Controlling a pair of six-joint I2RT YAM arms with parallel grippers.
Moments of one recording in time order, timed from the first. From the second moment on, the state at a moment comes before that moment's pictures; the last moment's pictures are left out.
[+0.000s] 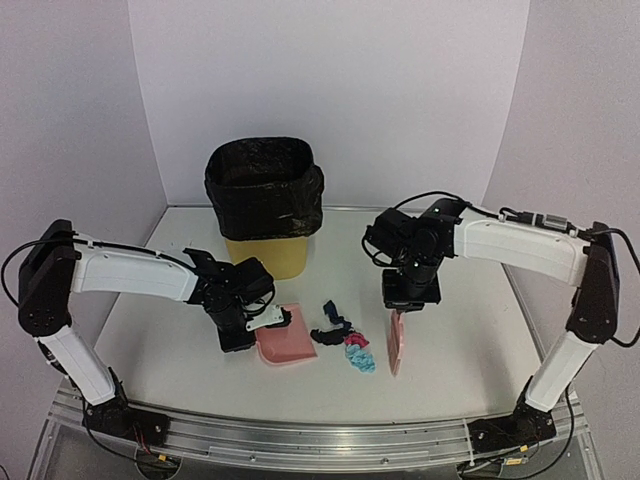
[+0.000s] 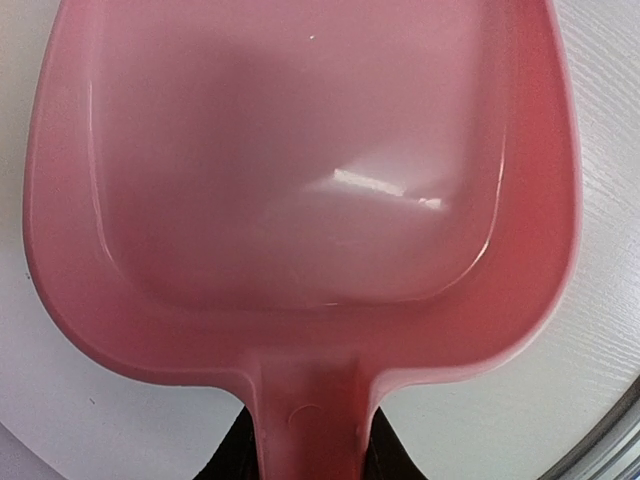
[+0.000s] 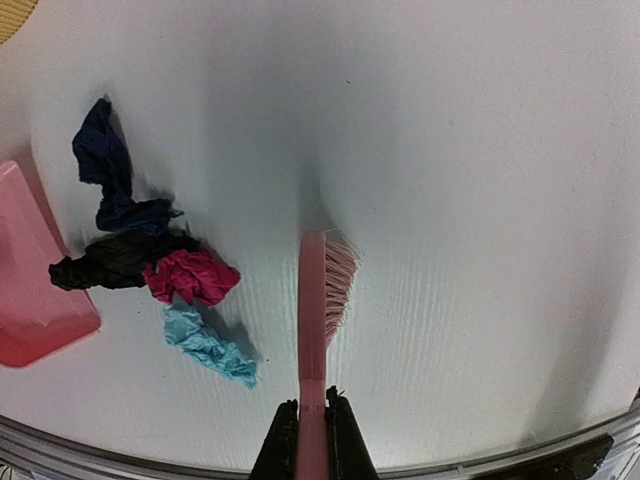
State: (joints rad) left arm -0.94 1.65 1.02 -0.74 -0.12 0.34; right arm 0.86 1.70 1.43 -1.16 0.16 0.87
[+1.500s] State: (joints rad) left arm -0.94 1.70 1.01 -0.68 0.03 0.37; right arm 1.05 1.98 1.85 -1.04 0.20 0.72
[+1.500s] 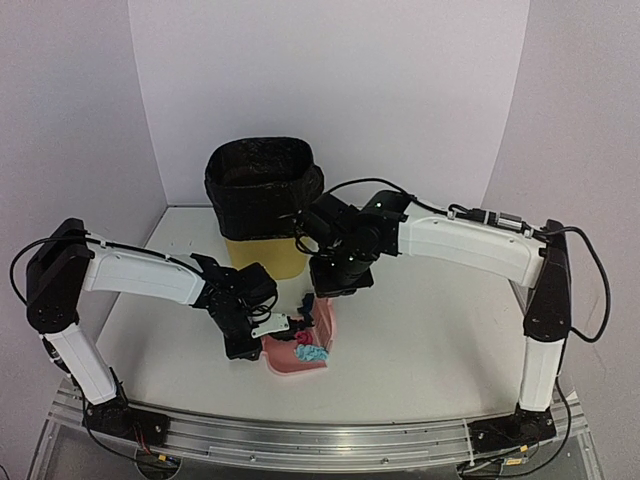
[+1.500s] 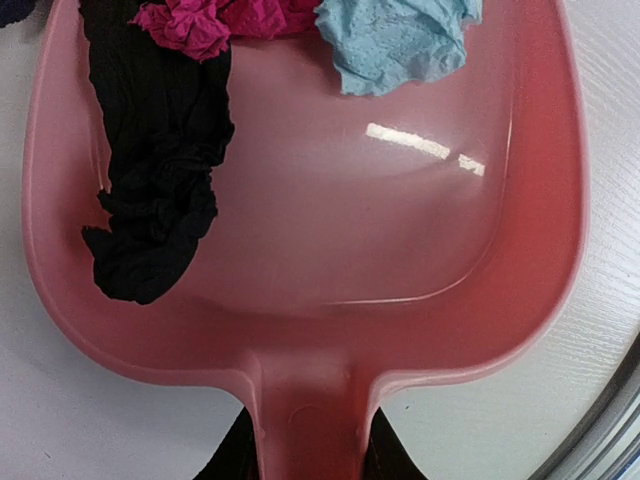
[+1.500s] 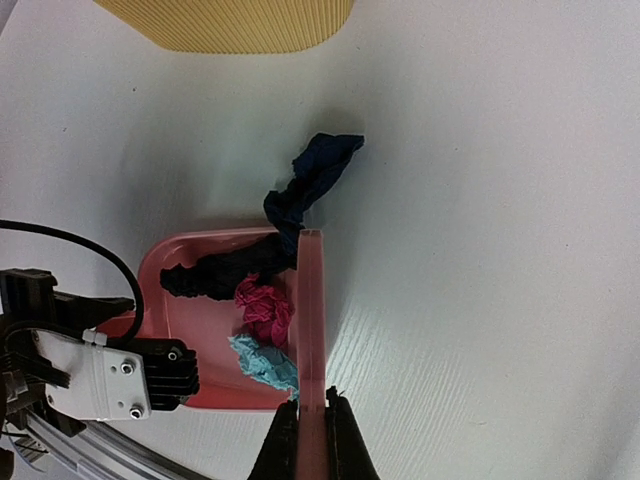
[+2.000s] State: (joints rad) left arm -0.94 1.68 0.98 -0.66 0.05 0.34; right arm 1.05 1.91 1.75 -0.95 0.16 0.79
